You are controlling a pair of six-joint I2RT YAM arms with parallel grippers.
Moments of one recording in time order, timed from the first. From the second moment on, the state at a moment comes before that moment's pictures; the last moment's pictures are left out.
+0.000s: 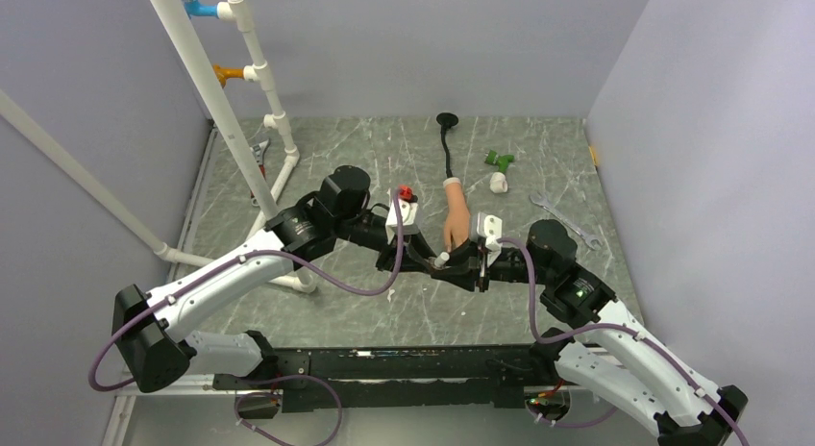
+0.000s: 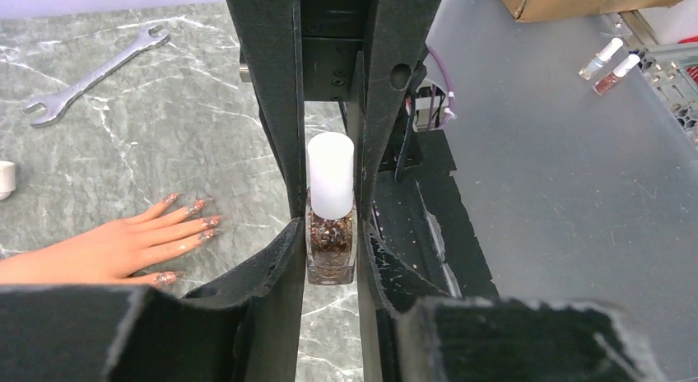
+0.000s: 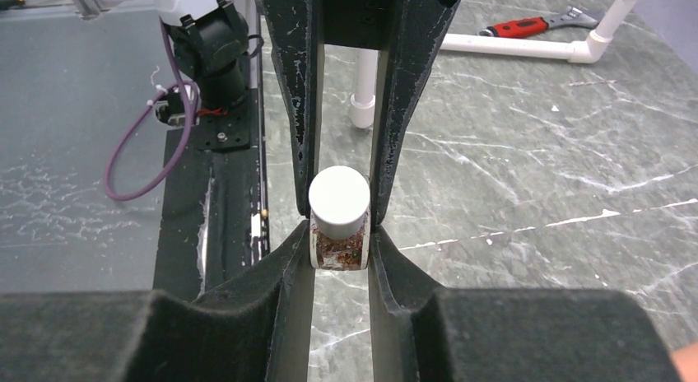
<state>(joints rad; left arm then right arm) -0.86 1.26 1.14 -0.26 0.91 0.25 0.69 0.66 0.67 -0.16 -0.72 -0.13</state>
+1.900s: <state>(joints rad) -0.88 1.23 1.14 -0.26 0.89 0.24 0.69 0.60 0.59 -0.01 -0.73 0.00</state>
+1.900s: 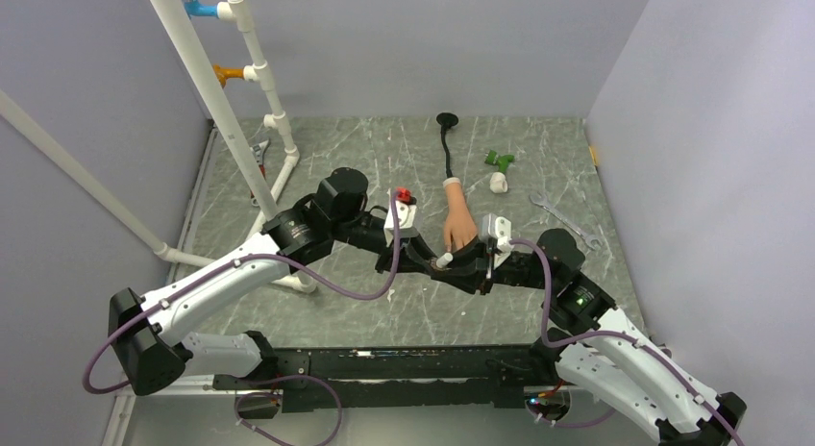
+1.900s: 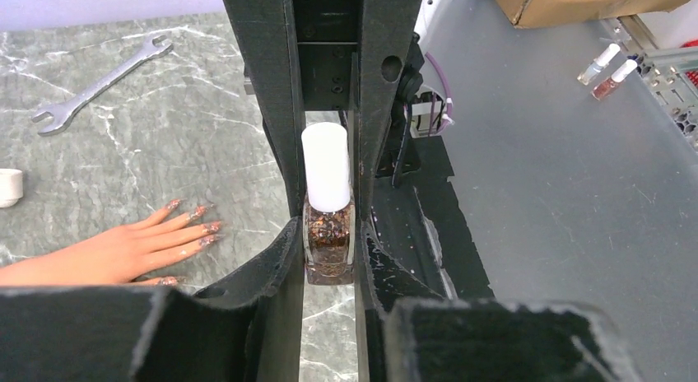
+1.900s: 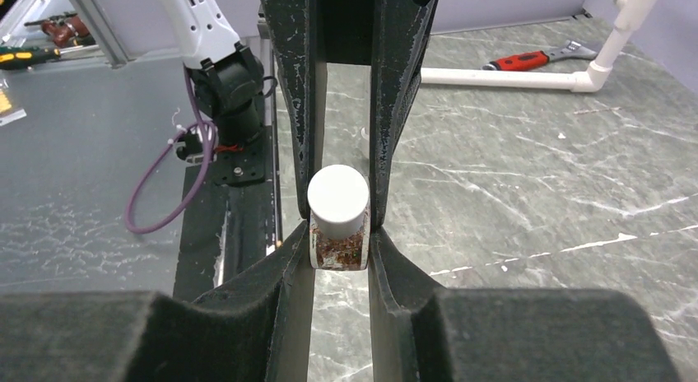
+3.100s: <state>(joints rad) -0.87 1.11 1.00 -0.11 0.61 0.12 0.69 0.50 0.51 0.18 -0.32 0.30</state>
